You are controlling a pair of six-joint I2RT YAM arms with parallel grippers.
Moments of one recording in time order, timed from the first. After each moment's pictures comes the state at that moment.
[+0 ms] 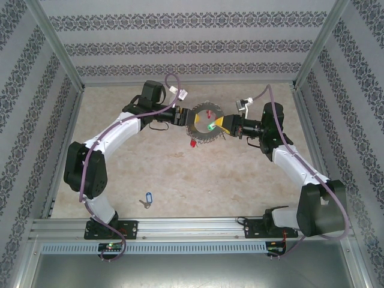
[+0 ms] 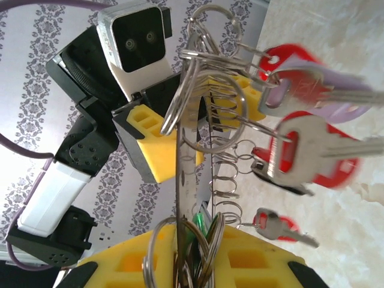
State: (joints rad) left arm -0.38 1.74 1.43 -0.33 0.94 -0.30; right arm 0.14 1.31 0.81 0.28 -1.14 1.04
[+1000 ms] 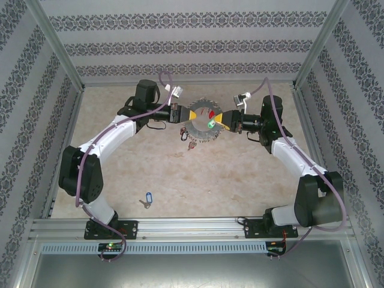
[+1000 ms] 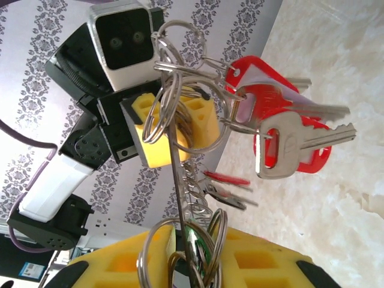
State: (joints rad) left arm -0.36 1.67 1.35 -0.17 1.03 -0.48; right arm 0.13 1.39 0.91 0.22 -1.22 0.94
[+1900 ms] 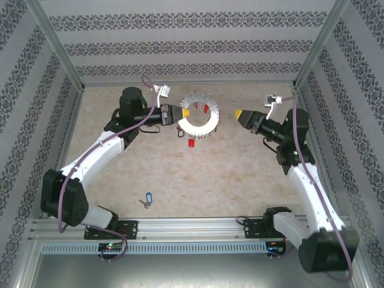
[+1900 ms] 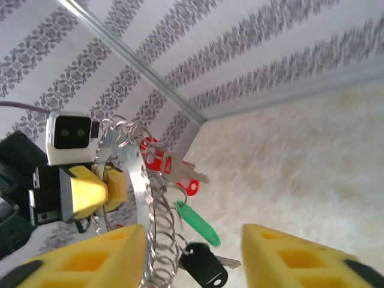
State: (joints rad) left arm -0.36 1.41 1.13 0.11 0.90 -0.70; right arm 0.05 0.93 0.79 0.03 -0.78 0.63
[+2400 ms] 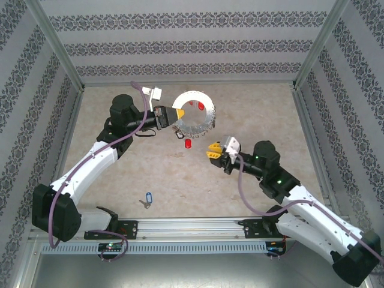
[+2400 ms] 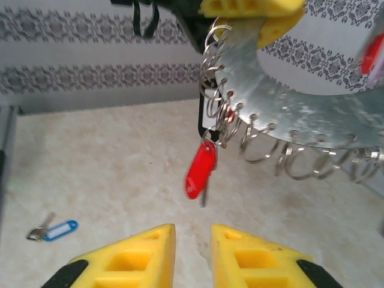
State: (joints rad) left arm -0.36 1.29 1.03 0.19 0.81 -0.70; right arm 0.65 0.78 0.57 0.05 -0.41 -0.23
